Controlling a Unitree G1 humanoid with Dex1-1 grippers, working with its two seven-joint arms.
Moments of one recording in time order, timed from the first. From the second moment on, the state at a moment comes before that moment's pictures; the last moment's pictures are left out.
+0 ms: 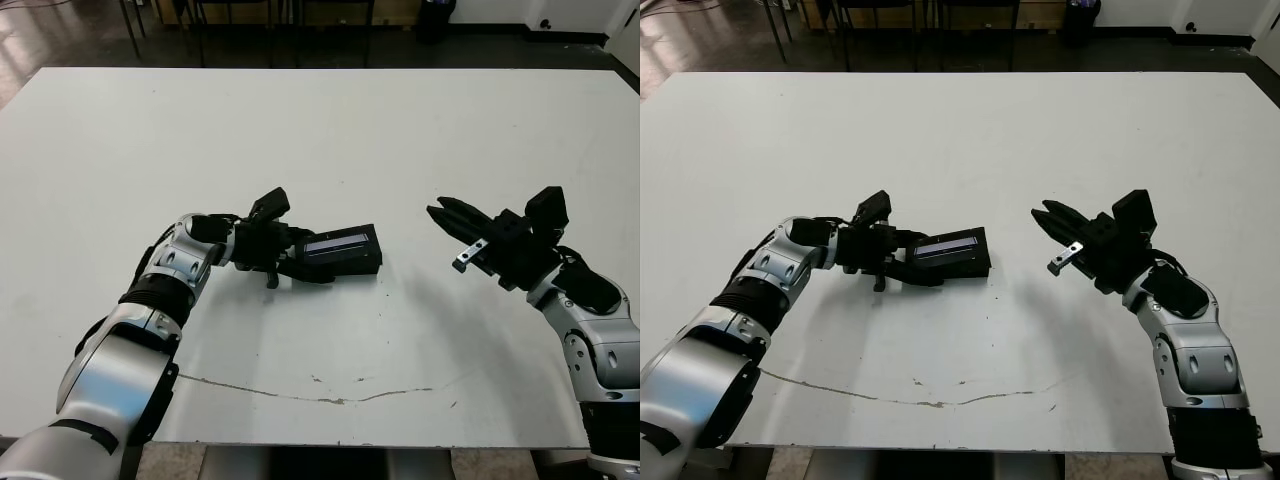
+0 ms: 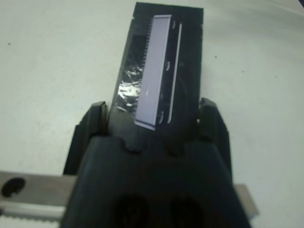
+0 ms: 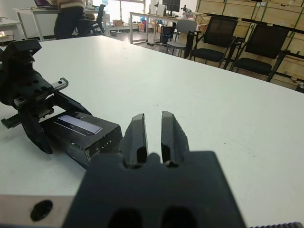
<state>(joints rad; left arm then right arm) -0.77 0.25 -0.26 0.92 -0.01 -0.05 -1.18 -0.19 -0.48 -0.06 -0.08 0.30 0.24 0.64</state>
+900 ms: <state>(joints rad) -0.84 0.23 -0.34 0.94 0.11 -0.11 -1.14 -0.19 -0.48 -0.06 -0.05 0.31 0.23 0.65</state>
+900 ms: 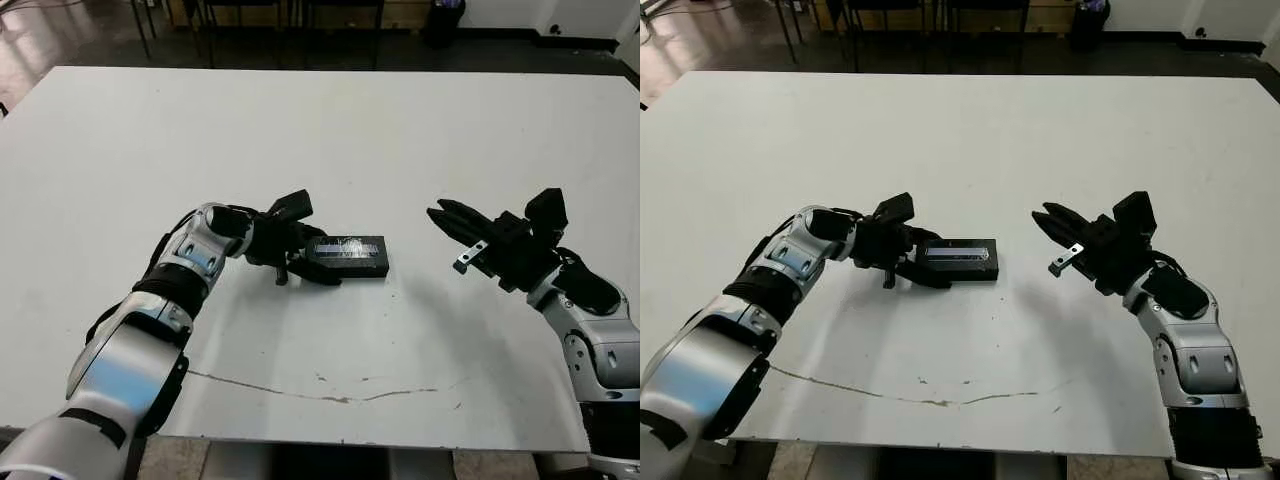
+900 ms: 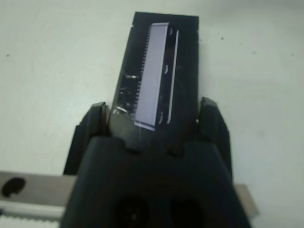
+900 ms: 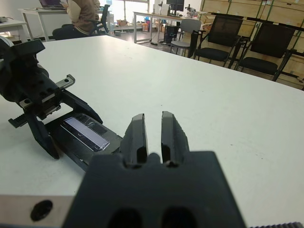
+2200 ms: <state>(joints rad) -0.35 0.60 0.06 0.18 -0.19 0.07 -0.88 -0.19 -0.48 -0.06 -0.04 0.32 0.22 0.65</state>
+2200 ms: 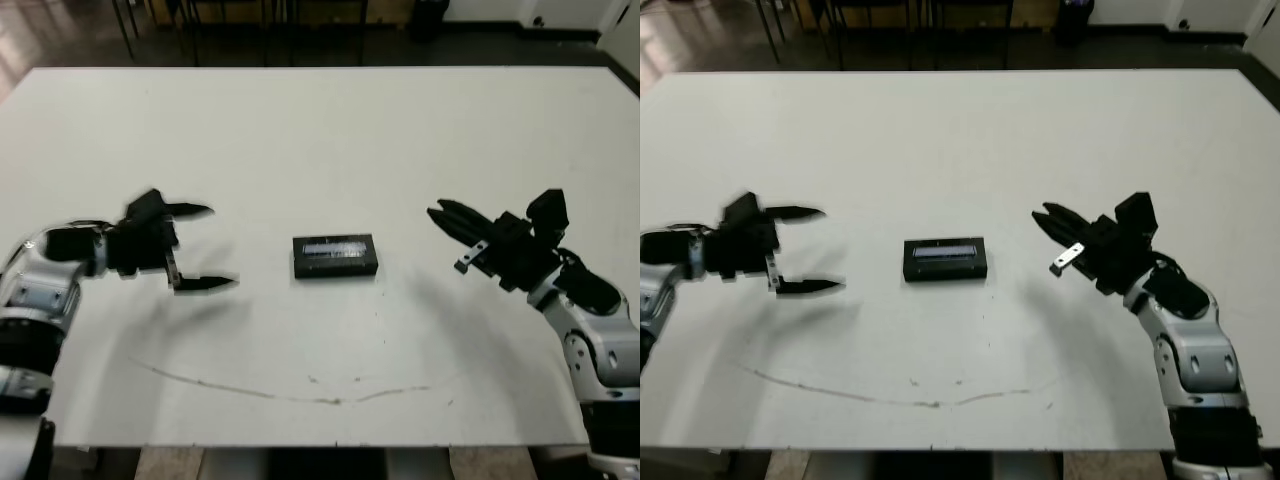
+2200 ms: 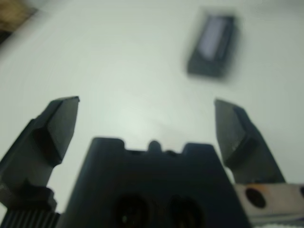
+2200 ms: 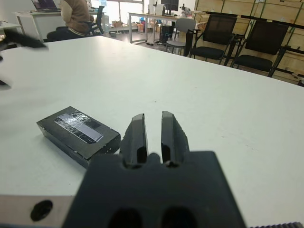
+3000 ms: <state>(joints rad) -0.32 -0.01 -0.35 -0.20 -0.09 0.56 -0.10 -0.18 -0.46 -0.07 -0.10 0.32 0.24 0.53</state>
